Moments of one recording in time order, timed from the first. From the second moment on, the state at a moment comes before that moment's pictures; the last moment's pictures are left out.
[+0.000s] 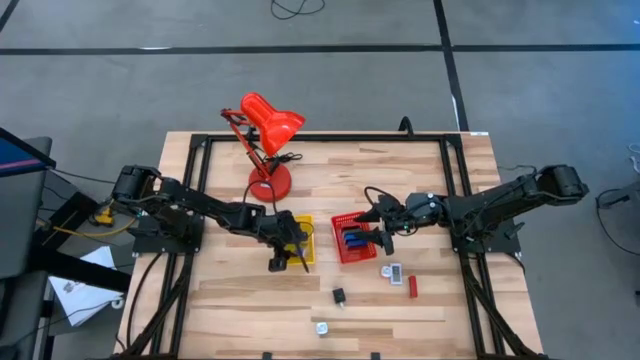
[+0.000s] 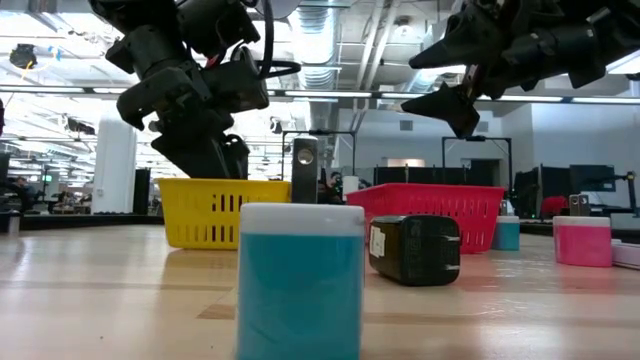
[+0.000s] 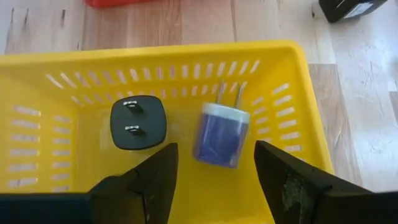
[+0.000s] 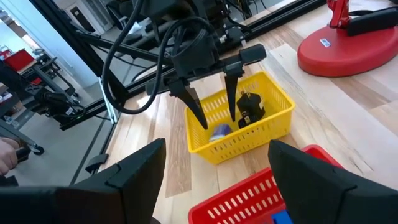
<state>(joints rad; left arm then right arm) -0.12 1.59 0.77 -0.14 0.02 -0.11 0.10 1.20 0.42 0.51 0.00 0.48</state>
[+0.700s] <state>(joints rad) -0.11 1.63 0.77 -0.17 -0.04 -0.14 0.10 1.20 0.42 0.51 0.00 0.48</state>
